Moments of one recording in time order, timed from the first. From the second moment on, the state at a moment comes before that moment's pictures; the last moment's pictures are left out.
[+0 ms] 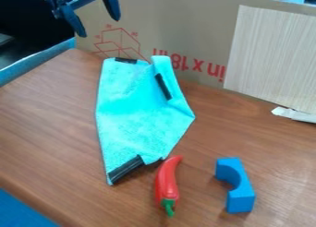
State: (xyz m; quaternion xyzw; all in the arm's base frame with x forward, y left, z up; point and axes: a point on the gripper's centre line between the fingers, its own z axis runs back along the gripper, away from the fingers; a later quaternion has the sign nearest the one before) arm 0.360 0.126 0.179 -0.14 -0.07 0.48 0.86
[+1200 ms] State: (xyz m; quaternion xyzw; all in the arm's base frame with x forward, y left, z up) arm 0.381 0.071 0.102 -0.09 -0.09 0.40 0.91
